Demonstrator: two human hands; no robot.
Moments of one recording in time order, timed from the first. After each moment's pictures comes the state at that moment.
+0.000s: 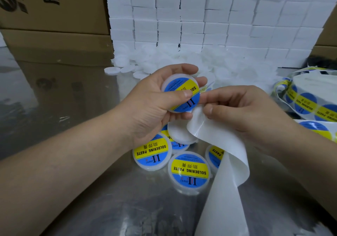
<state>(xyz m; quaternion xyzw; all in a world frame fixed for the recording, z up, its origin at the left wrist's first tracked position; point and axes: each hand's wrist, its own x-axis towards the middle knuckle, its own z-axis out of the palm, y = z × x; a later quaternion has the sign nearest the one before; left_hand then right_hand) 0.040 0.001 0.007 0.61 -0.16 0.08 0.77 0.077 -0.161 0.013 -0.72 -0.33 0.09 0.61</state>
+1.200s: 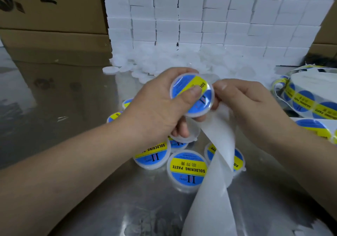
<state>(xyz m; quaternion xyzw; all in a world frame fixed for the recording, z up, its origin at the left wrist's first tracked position) 0.029 -0.011 0.009 0.77 -0.12 0.17 0.61 0.078 -0.161 0.013 -0.74 -0.33 -0.01 0.58</state>
